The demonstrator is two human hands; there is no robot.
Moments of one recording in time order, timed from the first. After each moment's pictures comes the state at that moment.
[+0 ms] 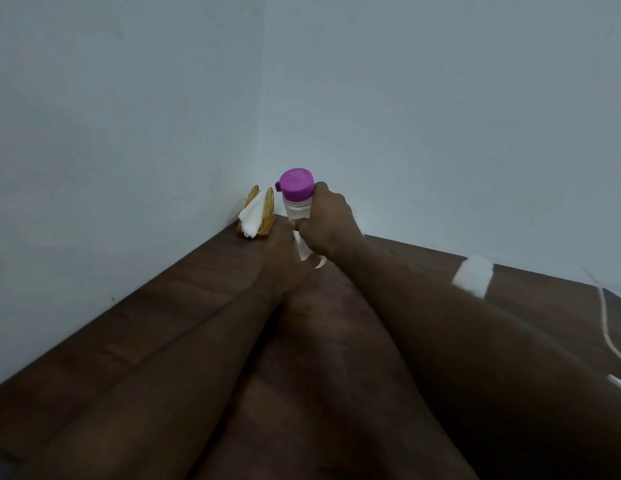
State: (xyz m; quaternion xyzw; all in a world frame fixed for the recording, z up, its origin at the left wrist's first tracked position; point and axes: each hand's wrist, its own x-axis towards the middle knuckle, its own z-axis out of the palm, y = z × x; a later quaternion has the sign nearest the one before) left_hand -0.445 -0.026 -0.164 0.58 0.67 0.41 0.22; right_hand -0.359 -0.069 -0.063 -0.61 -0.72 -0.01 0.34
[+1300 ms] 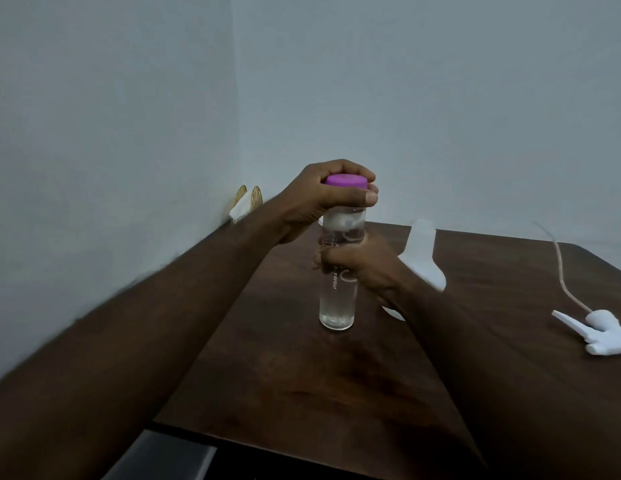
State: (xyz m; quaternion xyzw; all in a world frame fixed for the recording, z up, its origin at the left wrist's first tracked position) left_hand -0.409 -0.150 -0.030 0.74 0.20 0.42 0.49; right_hand -0.282 -0.198 -0.095 -0.47 -0.63 0.35 0.51
